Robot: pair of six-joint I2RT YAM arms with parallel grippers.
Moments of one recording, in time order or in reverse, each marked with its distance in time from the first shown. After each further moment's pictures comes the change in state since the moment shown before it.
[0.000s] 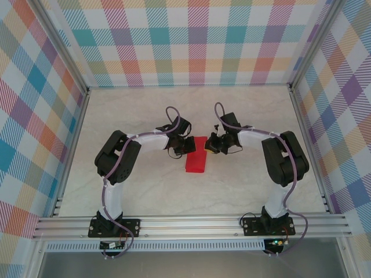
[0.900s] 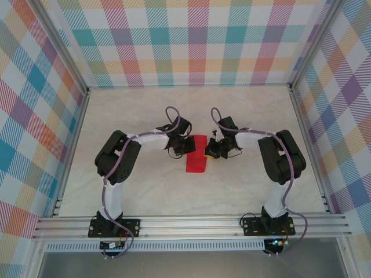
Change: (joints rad) left arm -0.002 0.000 0.006 -0.010 -0.013 -0.019; right arm 0.014 0.027 -0.018 -0.036 0.005 -0.056
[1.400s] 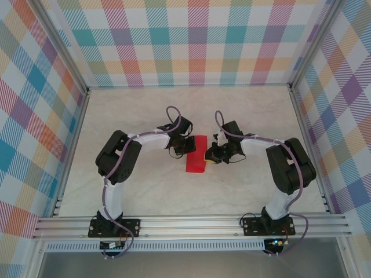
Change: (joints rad) left arm -0.005 0.010 0.022 -0.026 -0.016 -0.003; right arm 0.008 -0.127 -0.129 0.040 -0.114 0.000
